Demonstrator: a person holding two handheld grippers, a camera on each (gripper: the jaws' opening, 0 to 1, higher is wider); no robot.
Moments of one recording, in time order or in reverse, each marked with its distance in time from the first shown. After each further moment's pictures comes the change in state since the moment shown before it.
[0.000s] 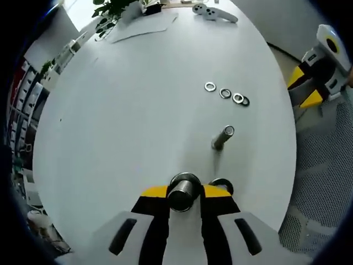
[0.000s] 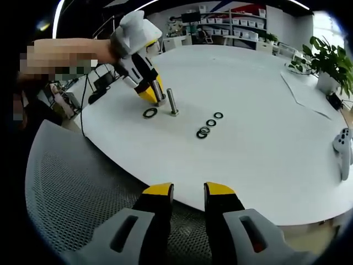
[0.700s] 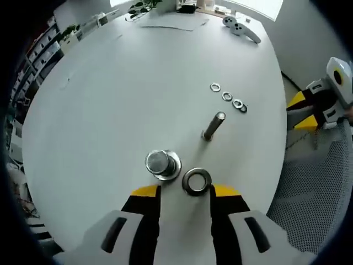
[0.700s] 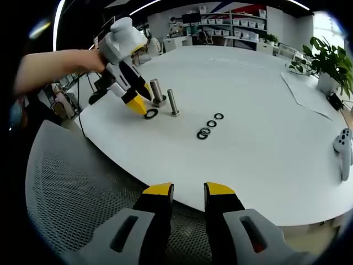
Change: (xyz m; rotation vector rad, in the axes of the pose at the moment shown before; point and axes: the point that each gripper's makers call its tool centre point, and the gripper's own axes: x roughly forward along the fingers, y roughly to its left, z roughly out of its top) left arm -0.005 -0.028 -0.025 -0.222 -0.050 -0.040; right arm 0.000 0.001 0.001 -0.001 -0.005 0.005
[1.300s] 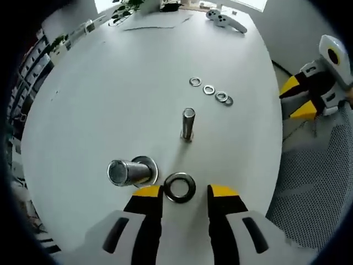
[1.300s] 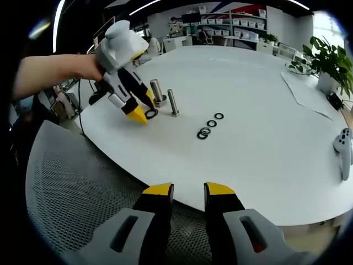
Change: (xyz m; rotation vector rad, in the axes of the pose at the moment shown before) left arm 0.014 -0.014 0.004 0.183 0.033 0.039; right arm 0.000 0.000 0.000 0.002 0.001 0.001
